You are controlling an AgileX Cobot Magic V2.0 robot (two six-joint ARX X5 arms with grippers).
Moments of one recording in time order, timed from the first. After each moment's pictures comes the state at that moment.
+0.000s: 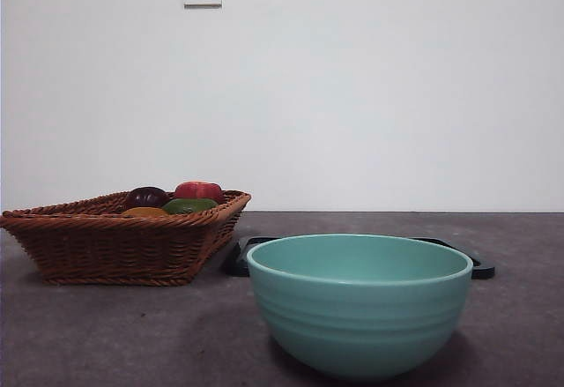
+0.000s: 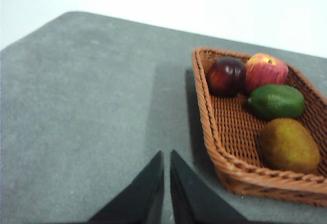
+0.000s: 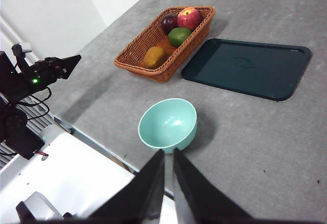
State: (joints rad) left arm 0.00 0.01 0.03 -0.18 0.02 -0.17; right arm 0.69 0.13 1.10 -1.33 -0.11 0.37
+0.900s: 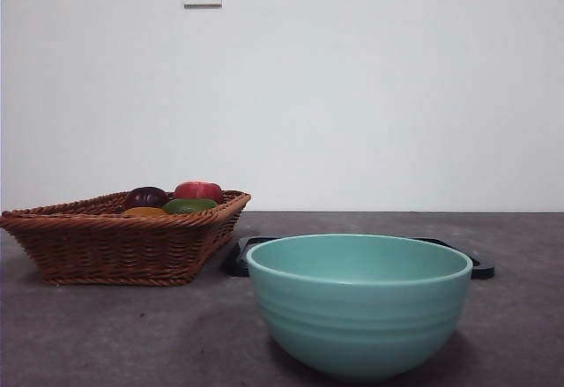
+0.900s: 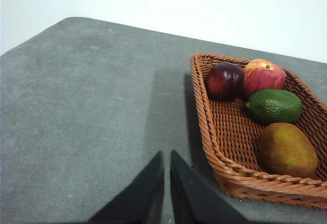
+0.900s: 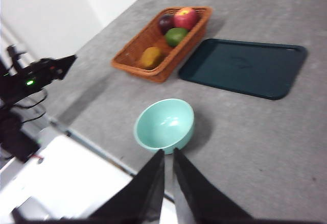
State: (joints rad) left arm 0.00 0.00 0.03 -0.18 0.02 -0.17; right arm 0.65 0.13 1.09 -1.33 -0.10 0.37
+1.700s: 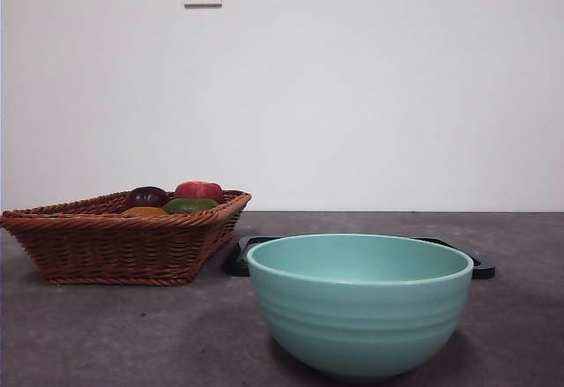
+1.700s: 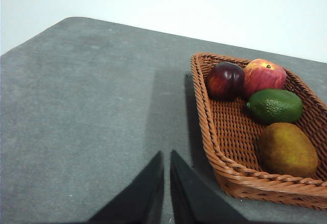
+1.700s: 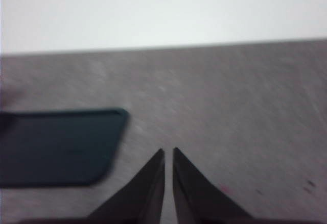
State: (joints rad) left arm 0.00 0.00 0.03 -0.18 0.02 -0.17; right arm -0.03 0.01 0.07 -0.19 -0.07 0.10
